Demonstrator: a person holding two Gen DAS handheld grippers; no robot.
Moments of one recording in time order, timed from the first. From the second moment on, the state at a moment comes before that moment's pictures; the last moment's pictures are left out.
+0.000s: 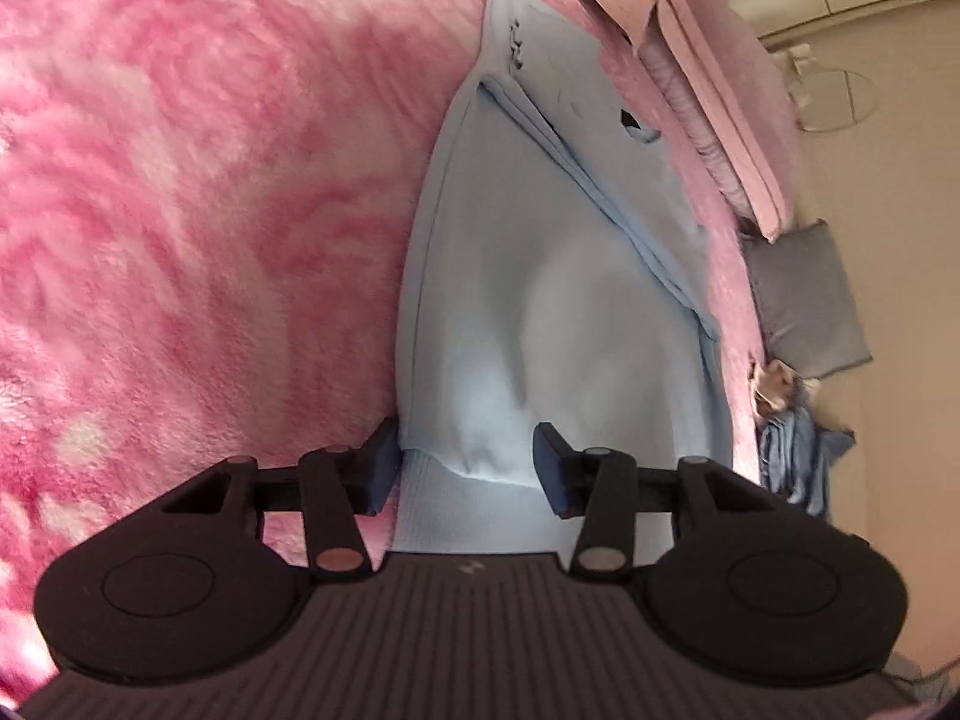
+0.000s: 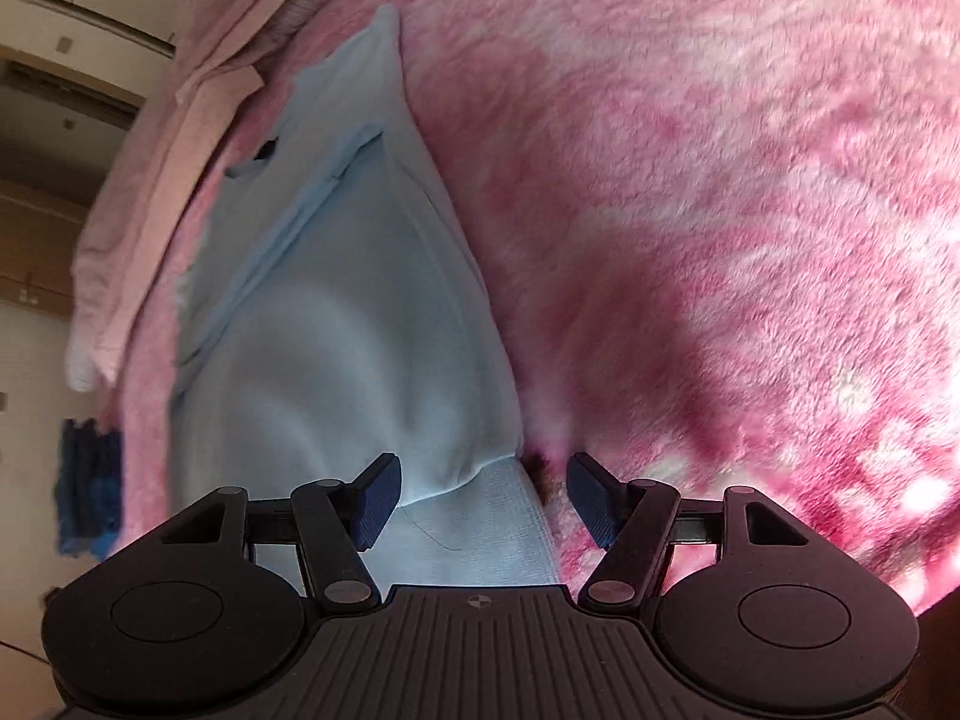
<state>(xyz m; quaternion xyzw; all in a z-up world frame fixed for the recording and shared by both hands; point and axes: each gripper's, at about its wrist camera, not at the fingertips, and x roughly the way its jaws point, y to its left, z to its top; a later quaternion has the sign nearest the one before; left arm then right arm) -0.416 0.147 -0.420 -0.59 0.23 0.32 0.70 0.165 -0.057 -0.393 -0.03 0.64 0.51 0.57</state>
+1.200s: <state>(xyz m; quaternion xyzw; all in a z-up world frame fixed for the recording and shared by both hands) -0.431 0.109 -0.384 -0.56 0.20 0.31 0.74 0.168 -0.067 -0.364 -0.02 0.62 0.60 0.51</state>
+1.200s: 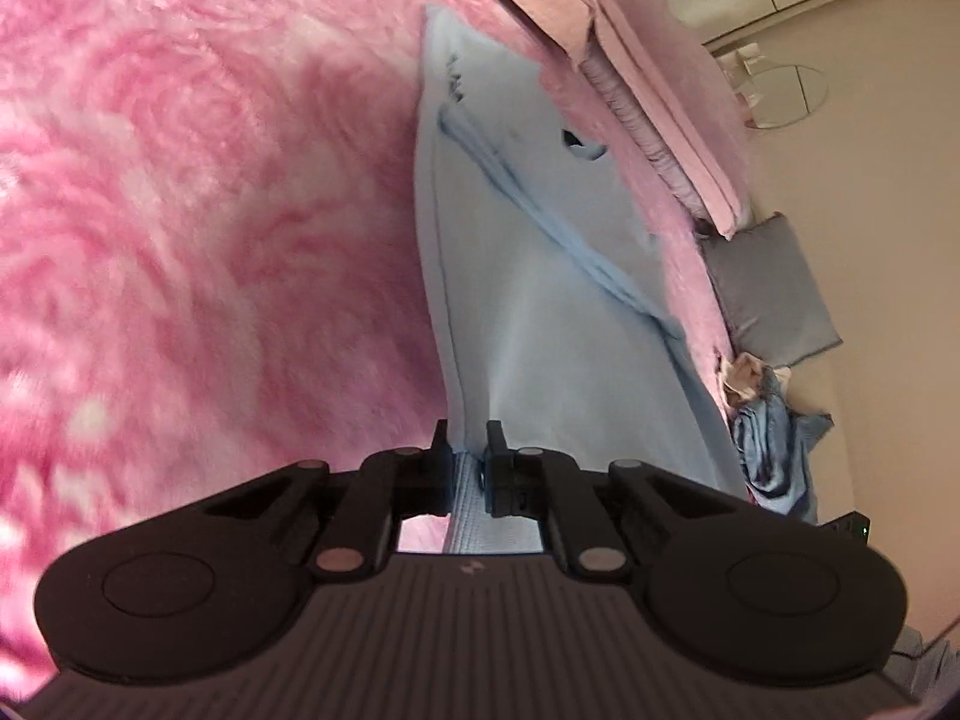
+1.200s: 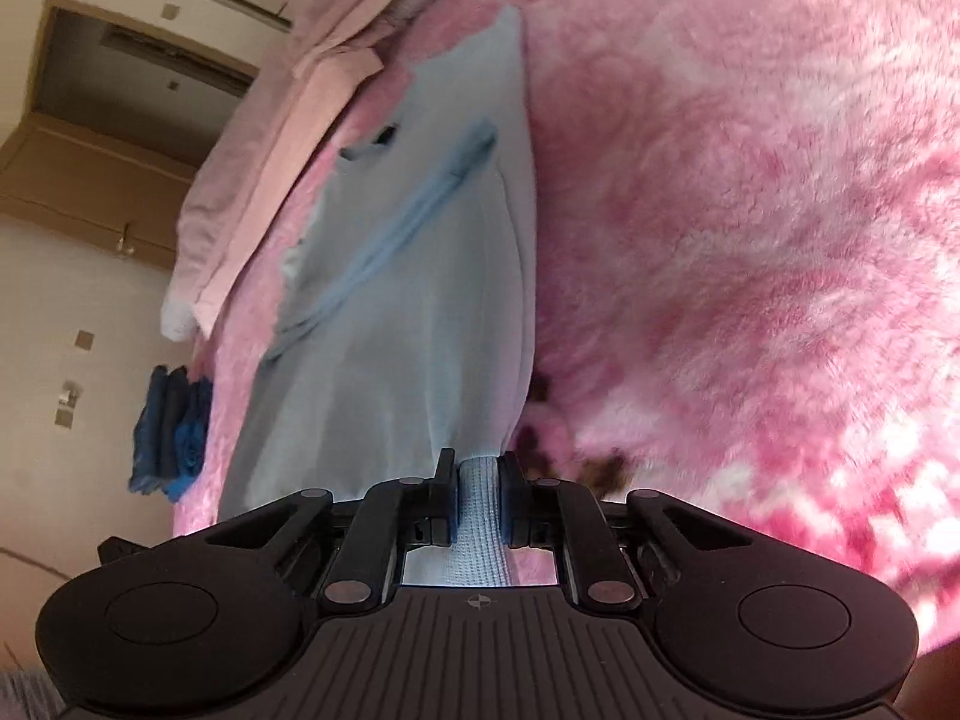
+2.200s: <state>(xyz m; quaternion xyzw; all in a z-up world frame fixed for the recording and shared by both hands) -0.452 0.043 -0.298 -0.60 0.19 0.33 0.70 0.154 -0.125 -0.290 -0.02 0.68 0.56 0.47</state>
